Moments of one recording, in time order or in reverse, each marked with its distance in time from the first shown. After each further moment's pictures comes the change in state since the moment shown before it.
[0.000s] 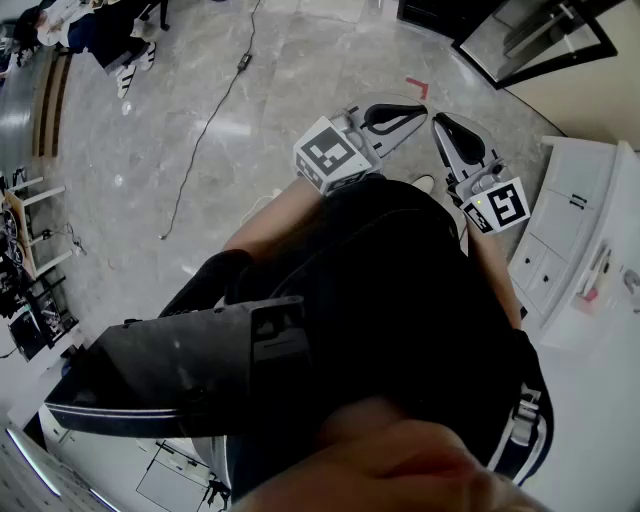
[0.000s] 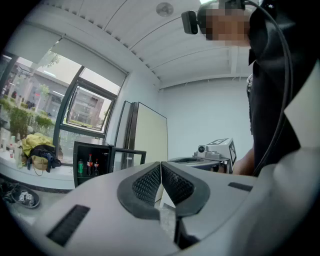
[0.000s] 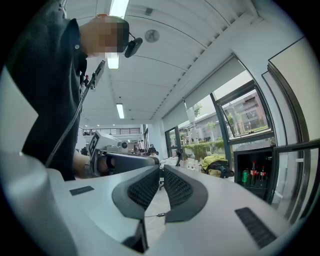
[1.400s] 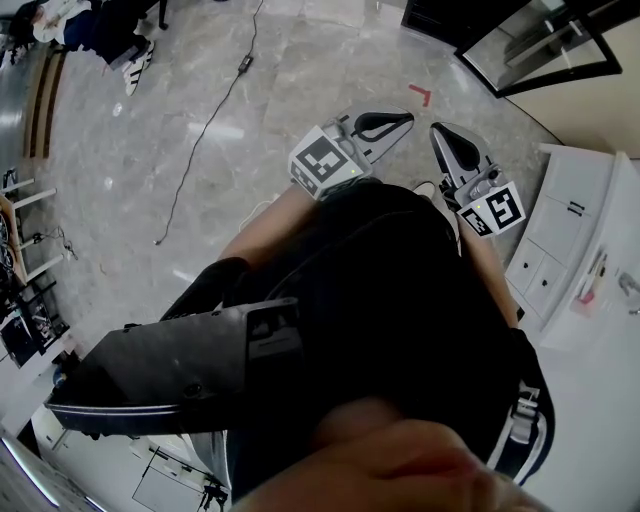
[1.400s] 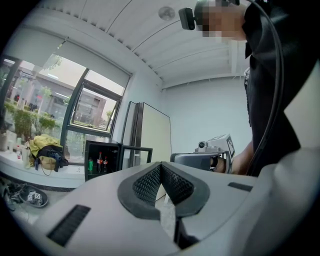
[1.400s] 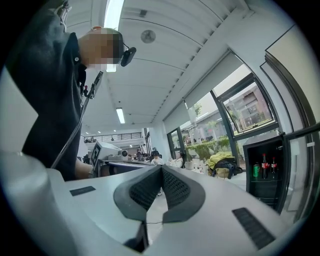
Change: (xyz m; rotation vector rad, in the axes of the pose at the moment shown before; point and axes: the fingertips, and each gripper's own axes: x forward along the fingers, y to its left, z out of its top) left arm -0.070 0.029 -0.023 0.010 0.010 0.034; right arm 0.045 0.036 -0.011 0.071 -0.045 0.035
